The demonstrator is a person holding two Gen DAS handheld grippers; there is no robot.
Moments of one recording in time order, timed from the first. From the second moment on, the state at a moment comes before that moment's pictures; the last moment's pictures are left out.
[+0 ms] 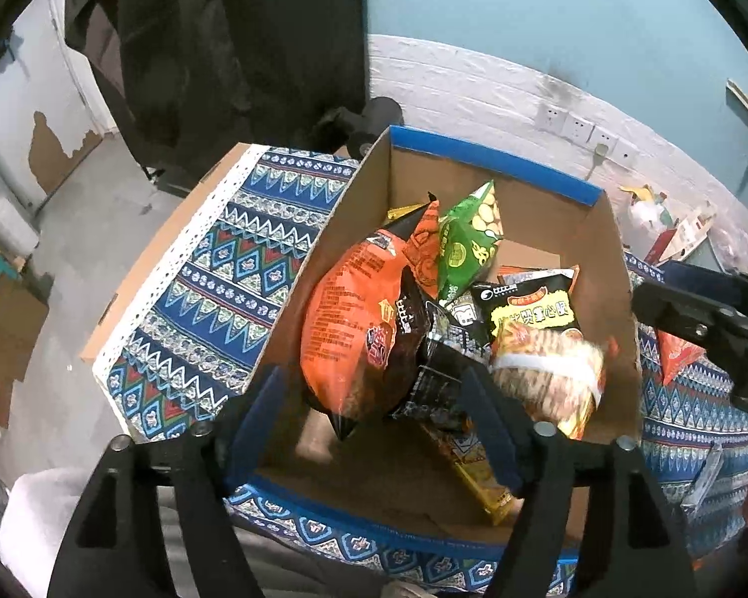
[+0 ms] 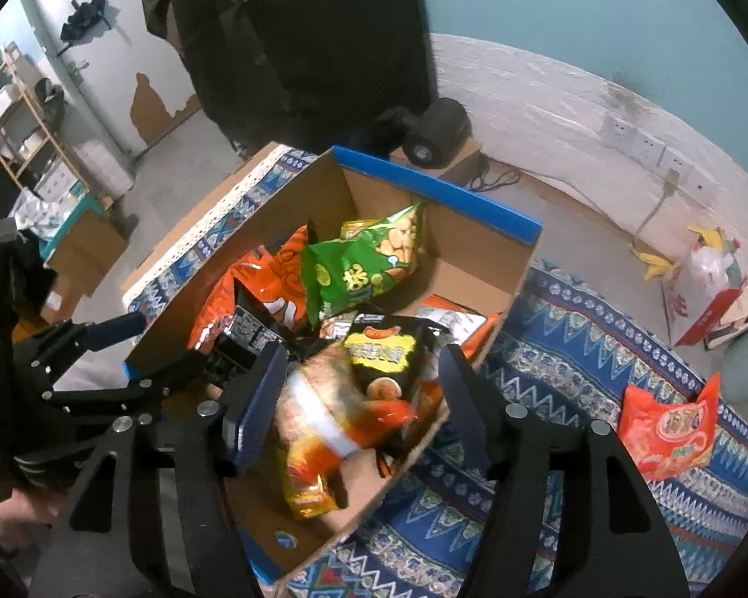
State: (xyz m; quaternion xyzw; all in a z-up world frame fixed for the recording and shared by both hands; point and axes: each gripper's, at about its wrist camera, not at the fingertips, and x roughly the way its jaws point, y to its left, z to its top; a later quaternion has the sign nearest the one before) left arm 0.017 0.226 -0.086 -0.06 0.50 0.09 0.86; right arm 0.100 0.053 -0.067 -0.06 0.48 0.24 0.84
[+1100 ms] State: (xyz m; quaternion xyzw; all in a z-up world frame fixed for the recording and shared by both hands) left arm -0.008 0.065 -0.085 0.03 0.47 -0.02 0.88; right arm 0.006 -0.172 -0.092 0.03 0.54 0.02 0.84
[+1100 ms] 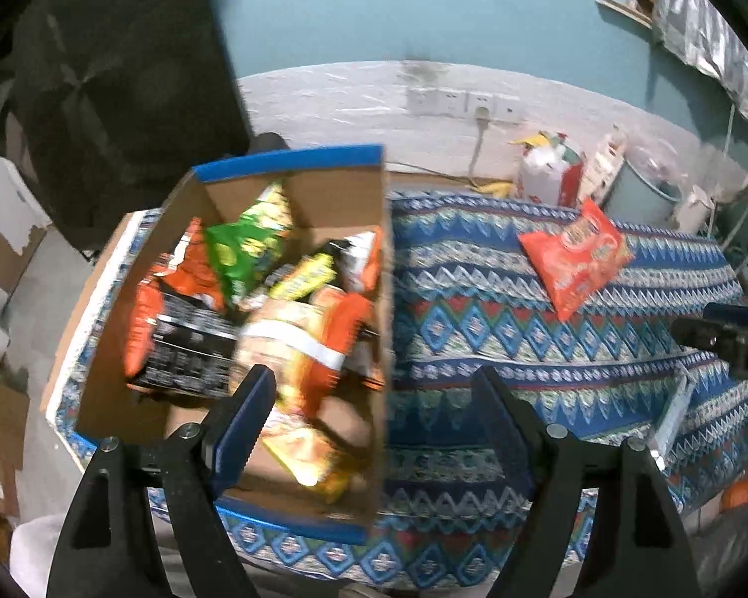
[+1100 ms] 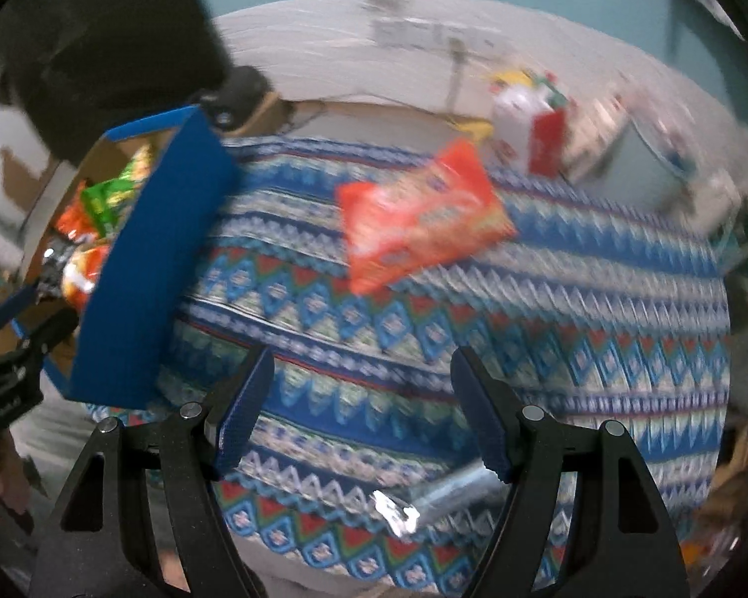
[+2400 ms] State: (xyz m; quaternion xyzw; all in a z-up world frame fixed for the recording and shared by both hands) left arm 0.027 -0.035 -0.143 0.09 0.52 -0.08 0.84; right arm -0.015 -0.275 -0.206 0.12 0.59 -0.11 0.79
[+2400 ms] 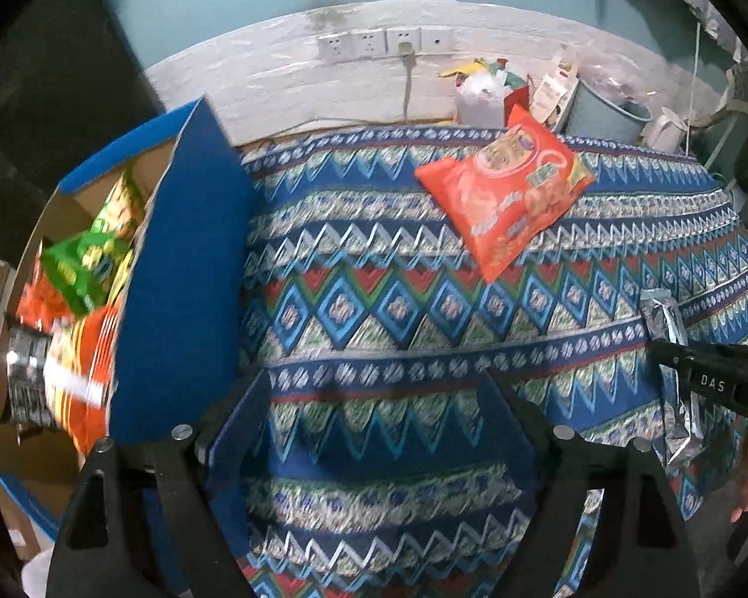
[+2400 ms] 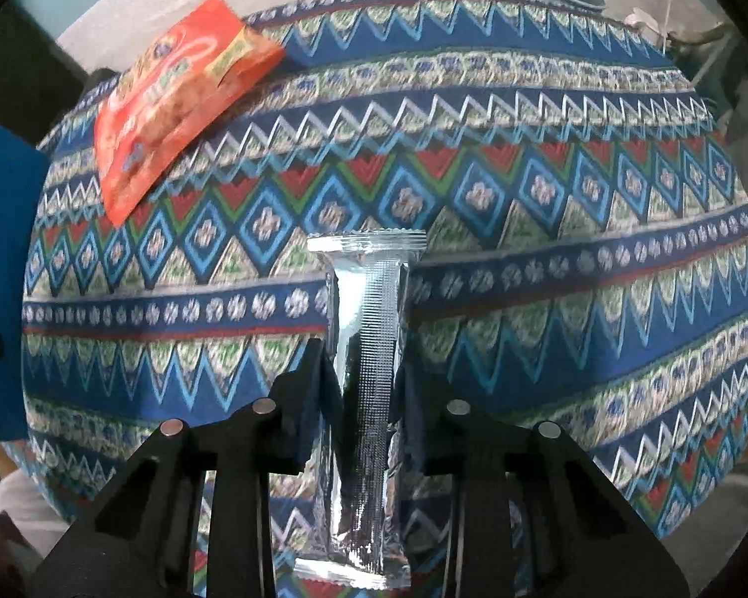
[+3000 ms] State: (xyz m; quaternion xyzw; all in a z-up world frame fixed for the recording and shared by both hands) left arm 0.117 -0.088 -0.150 0.08 0.52 -0.15 0.84; right arm 0.038 -0.330 -0.138 0.10 0.49 -0.09 0.86
